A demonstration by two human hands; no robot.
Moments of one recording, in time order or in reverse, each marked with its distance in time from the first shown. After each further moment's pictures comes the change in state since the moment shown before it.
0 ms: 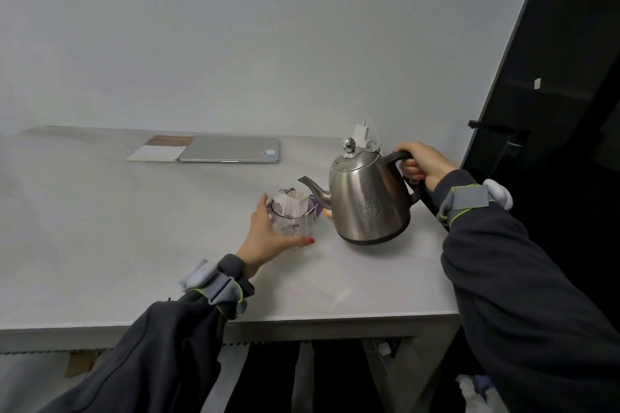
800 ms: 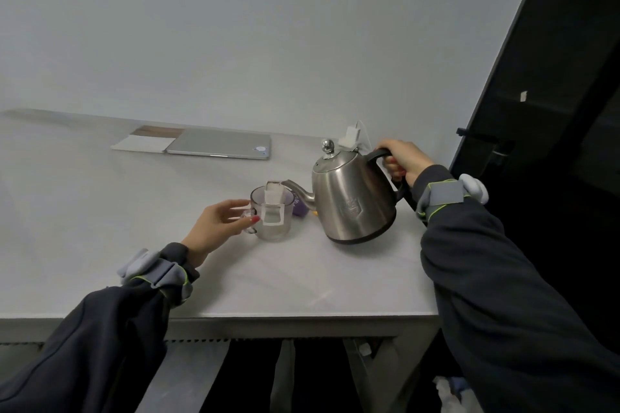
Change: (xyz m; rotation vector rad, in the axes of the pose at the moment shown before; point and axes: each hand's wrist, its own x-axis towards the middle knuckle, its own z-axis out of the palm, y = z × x) left_hand 0.010 -0.022 -0.048 -0.117 0.022 0.039; right_hand -0.006 -0.016 0.016 -0.048 0.024 0.010
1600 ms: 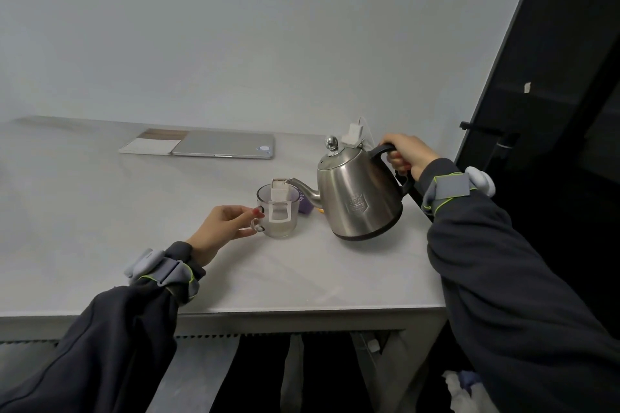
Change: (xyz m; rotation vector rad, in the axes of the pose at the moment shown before) left_hand -0.011 0.012 0.002 -0.115 -0.094 -0.047; right_hand -0.001 -0.001 -0.004 -0.020 -0.015 -0.021
